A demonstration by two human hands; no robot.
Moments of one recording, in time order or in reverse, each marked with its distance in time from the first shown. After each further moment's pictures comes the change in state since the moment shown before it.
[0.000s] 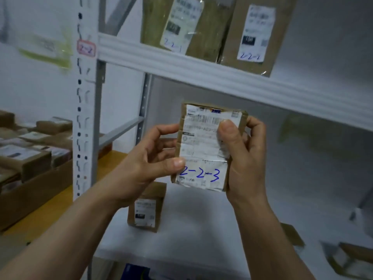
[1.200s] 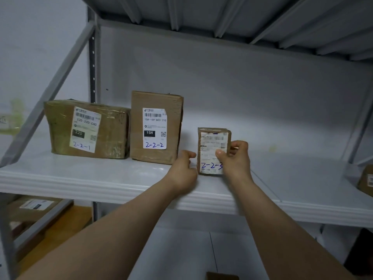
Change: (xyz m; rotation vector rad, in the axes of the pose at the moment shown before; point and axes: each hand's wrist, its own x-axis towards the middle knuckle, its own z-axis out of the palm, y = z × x) left_hand 0.320 0.062 0.246 0.589 0.188 -0.235; right_hand 0.299 -0.096 -0.219 -0.531 0.236 0.207
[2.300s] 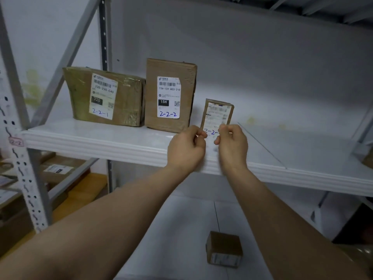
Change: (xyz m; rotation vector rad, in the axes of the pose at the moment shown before) left_hand -0.063 0.001 -0.009 0.199 0.365 0.239; right_hand -0.080 -0.023 0.023 -0.010 0.062 0.036
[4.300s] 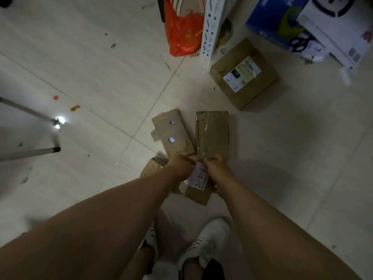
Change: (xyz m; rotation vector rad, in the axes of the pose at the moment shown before) left_hand -0.833 -0.678 -0.115 0.024 -0.473 -1.900; right_hand -0.869 0.689 0.158 -0.591 -1.065 1.487
